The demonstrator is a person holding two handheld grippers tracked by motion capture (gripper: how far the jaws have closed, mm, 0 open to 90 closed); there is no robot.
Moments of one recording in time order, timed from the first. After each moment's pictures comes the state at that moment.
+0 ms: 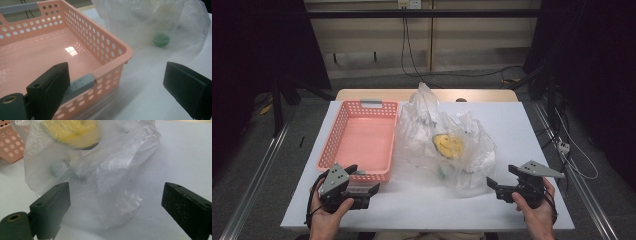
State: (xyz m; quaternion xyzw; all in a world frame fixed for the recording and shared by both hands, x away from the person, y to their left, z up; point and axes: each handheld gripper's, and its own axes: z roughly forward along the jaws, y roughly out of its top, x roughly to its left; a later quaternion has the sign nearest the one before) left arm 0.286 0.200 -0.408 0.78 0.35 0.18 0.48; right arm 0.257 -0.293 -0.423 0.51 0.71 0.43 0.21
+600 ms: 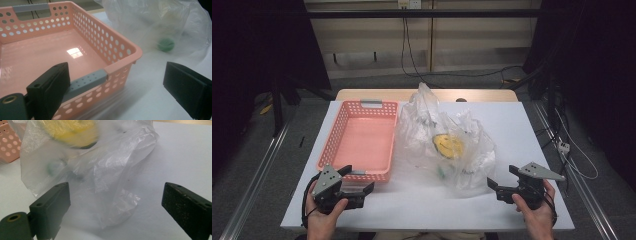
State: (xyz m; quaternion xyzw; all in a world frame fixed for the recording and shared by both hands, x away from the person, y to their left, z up) left arm 0.287 0.212 -0.411 0.77 0.37 0.19 0.49; right arm 0.256 -0.294 -0.427 0.51 0.71 0.44 0.22
